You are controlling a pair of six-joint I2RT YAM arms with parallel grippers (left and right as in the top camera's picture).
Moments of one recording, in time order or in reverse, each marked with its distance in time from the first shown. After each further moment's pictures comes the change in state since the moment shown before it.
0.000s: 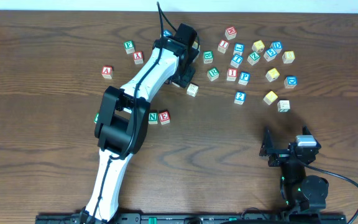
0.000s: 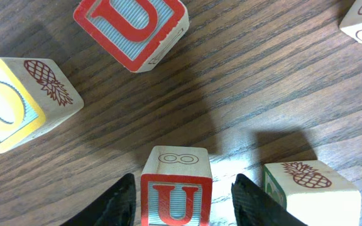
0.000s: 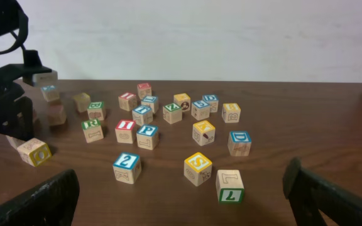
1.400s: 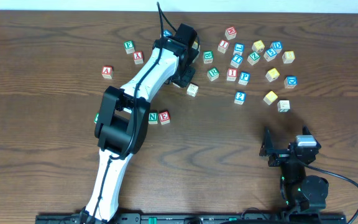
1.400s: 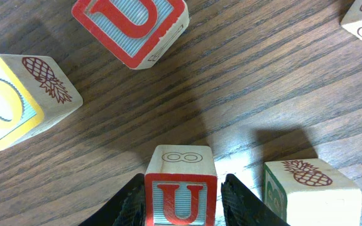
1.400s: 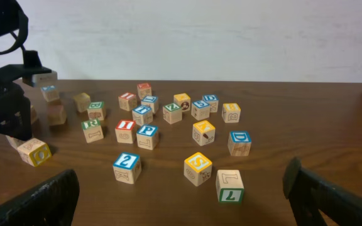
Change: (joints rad) left arm 0.000 0.000 0.000 -0.005 0.000 0.000; right arm 0.000 0.000 0.000 0.000 0.000 0.000
